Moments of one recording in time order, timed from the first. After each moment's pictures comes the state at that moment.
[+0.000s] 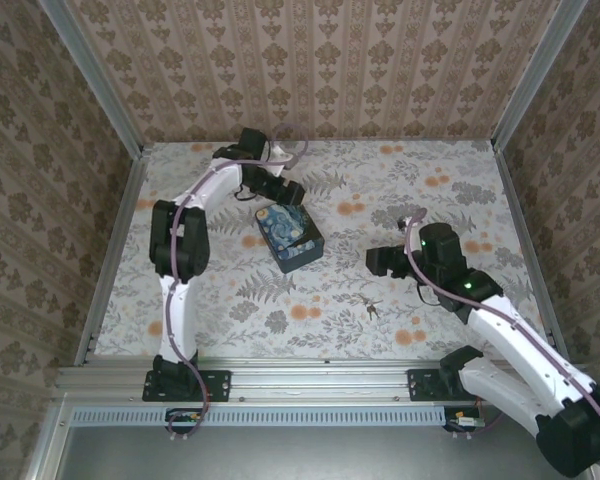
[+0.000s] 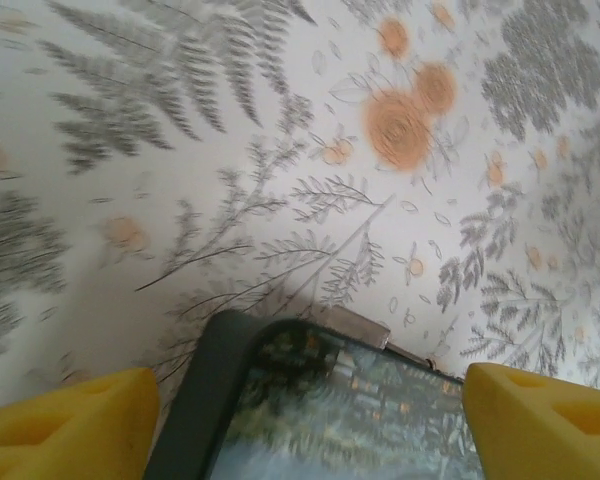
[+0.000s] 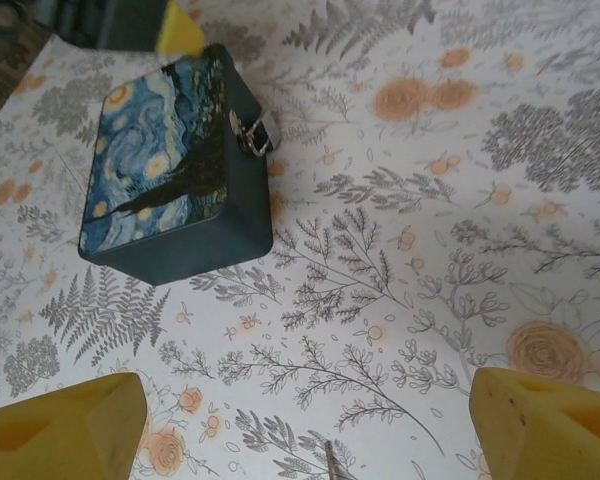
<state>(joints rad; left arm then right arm) -0.36 2.17 1.88 -0.78 0.53 0.11 0.40 0.91 0.65 -0.37 -0.14 0.34</state>
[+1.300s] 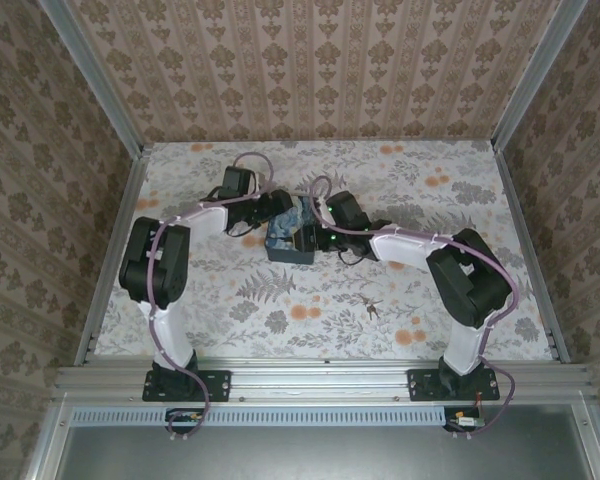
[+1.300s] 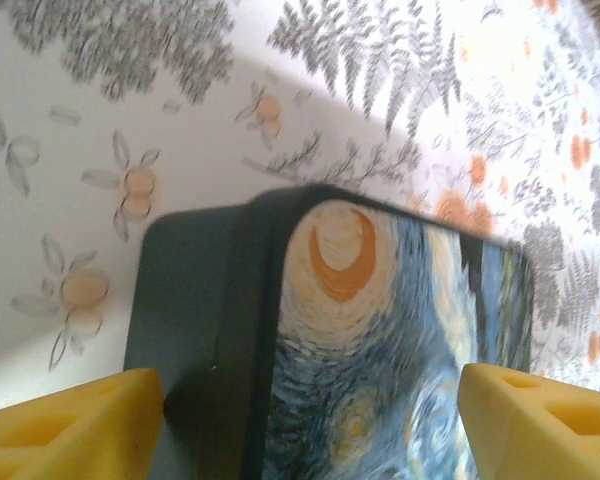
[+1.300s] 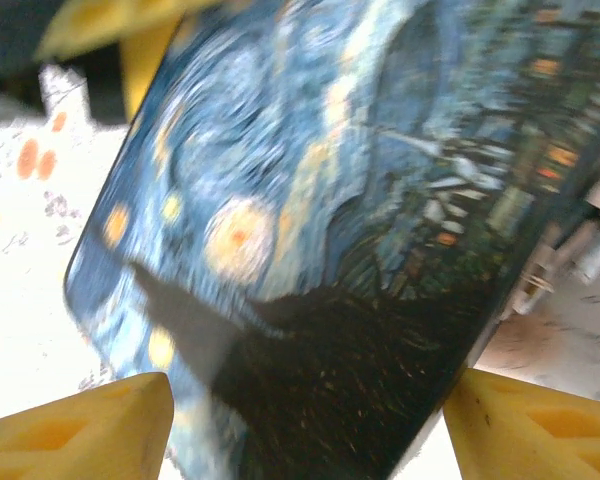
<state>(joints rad) -0.35 1.92 1.23 -0.10 0.47 -0.67 0.60 1.82 1.09 -0.03 -0.29 0.49</state>
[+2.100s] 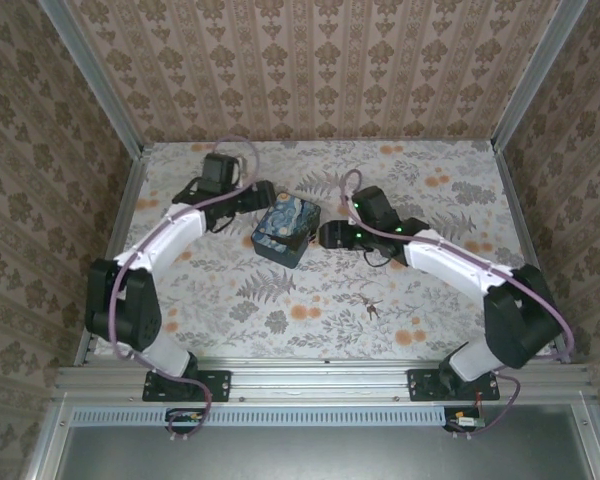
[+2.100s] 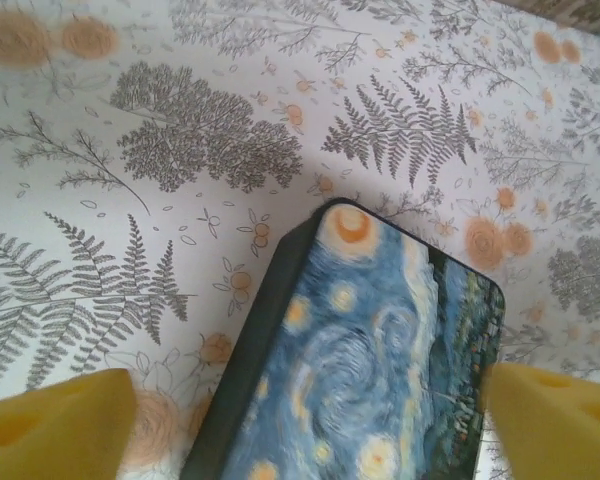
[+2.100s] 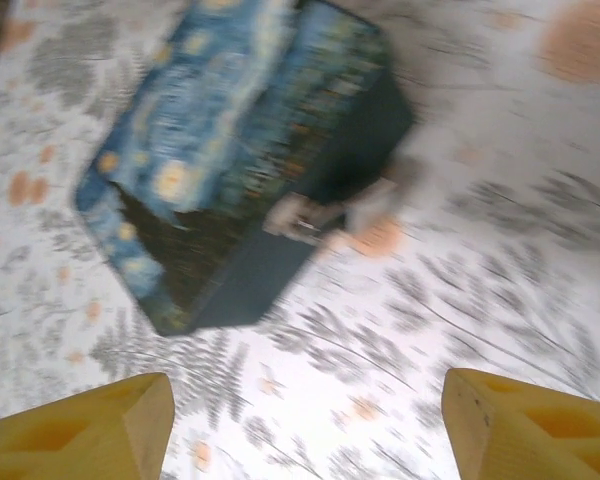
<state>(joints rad) -0.42 1.56 1.22 -0.43 0.08 -0.40 0.53 1.47 1.01 -0.36 -0.14 0.51</state>
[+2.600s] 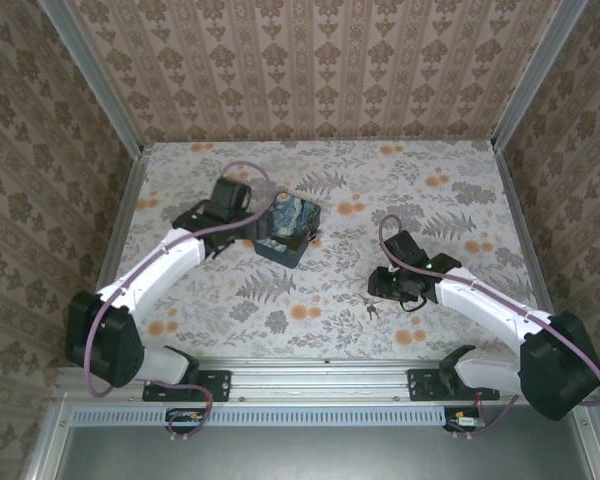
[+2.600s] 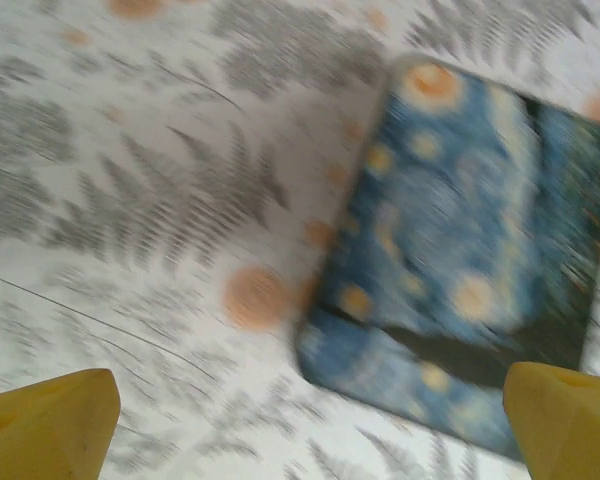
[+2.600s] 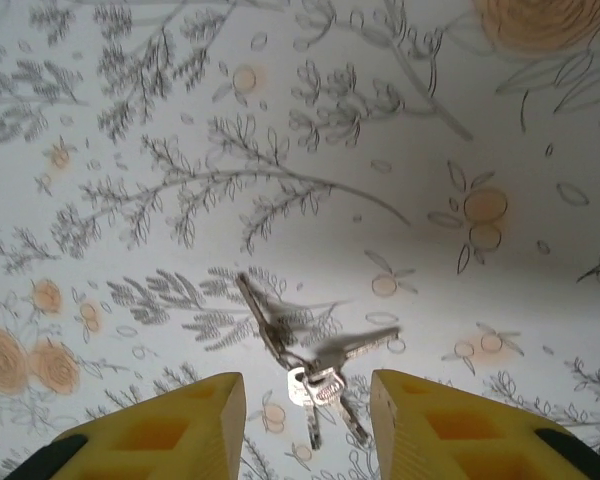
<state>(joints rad) -0.56 1.37 1.06 -0.58 -0.15 -0.36 0.52 1.19 0.68 -0.64 -0.06 0.68</state>
